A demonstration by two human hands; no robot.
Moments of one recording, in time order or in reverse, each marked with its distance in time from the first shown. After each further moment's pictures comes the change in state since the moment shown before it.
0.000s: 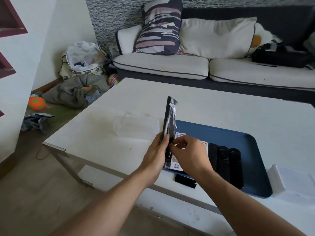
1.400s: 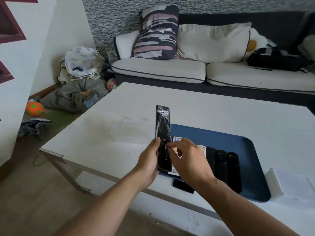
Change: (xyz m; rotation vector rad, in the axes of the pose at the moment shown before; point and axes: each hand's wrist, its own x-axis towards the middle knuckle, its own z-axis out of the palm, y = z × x) left_hand 0.001 0.015 -0.003 -0.385 0.045 -0.254; right_hand -0.006 0.005 -0.006 -0.293 0.016 -0.367
